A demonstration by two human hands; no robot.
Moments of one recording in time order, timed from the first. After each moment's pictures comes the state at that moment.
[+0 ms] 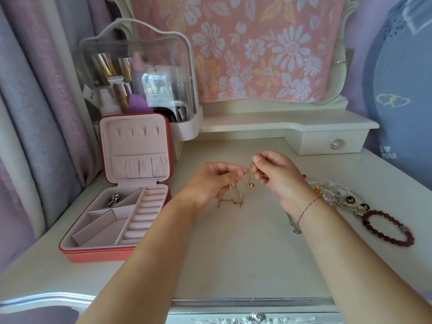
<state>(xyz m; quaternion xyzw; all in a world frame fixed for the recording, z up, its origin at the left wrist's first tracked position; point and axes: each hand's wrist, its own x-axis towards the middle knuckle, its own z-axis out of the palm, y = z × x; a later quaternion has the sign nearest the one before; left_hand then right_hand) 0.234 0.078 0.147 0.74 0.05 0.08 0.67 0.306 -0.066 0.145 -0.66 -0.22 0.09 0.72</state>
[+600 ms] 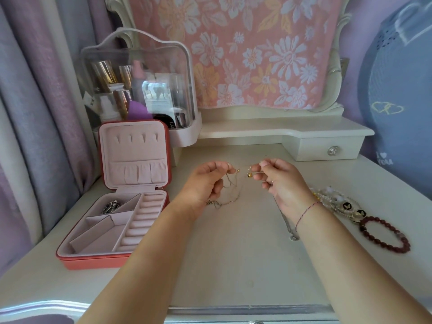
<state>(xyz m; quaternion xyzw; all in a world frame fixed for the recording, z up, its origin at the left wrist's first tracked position) 0.235 0.080 0.151 0.69 0.07 0.15 0.70 0.313 -0.068 0.144 -0.63 -0.14 0.09 0.76</state>
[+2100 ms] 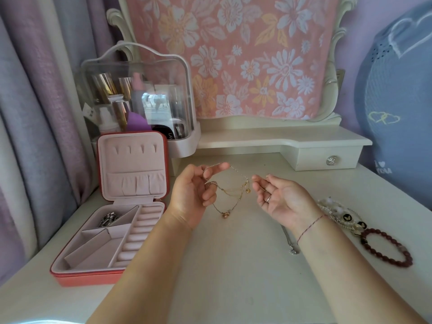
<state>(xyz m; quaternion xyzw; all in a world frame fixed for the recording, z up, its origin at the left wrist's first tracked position) 0.235 0.091 0.157 0.51 0.02 0.14 0.85 0.322 -0.077 0.143 -0.43 -0.01 0.28 0.86</state>
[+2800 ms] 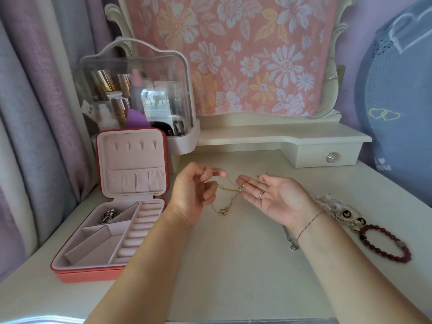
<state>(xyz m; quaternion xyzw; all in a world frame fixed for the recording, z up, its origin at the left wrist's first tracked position) 0.233 0.086 0.158 0.55 0.05 0.16 0.82 0.315 -0.073 0.146 -0.41 -0.05 0.34 0.85</state>
